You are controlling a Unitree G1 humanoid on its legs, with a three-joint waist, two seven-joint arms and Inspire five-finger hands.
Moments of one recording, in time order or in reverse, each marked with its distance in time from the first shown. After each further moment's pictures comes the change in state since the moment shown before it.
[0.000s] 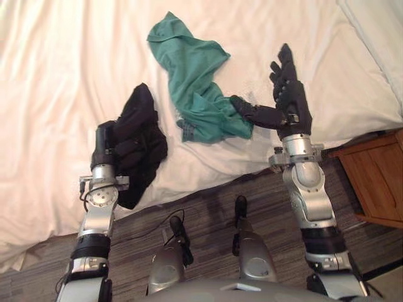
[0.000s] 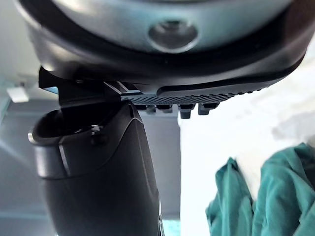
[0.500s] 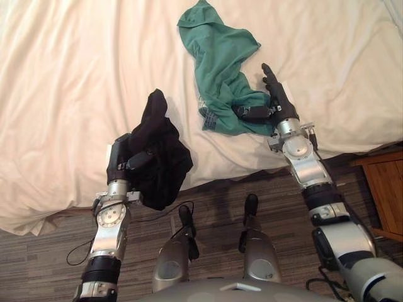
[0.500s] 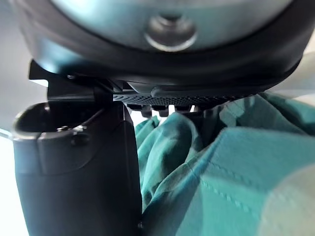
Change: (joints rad) left arm 0.139 -0.079 -0.053 -0.114 -0.272 -0.063 -0.100; right arm -0.343 -0.140 0.109 0.622 -0.230 0.029 -0.018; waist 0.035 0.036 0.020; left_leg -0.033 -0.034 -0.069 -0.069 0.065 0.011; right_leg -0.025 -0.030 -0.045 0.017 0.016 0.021
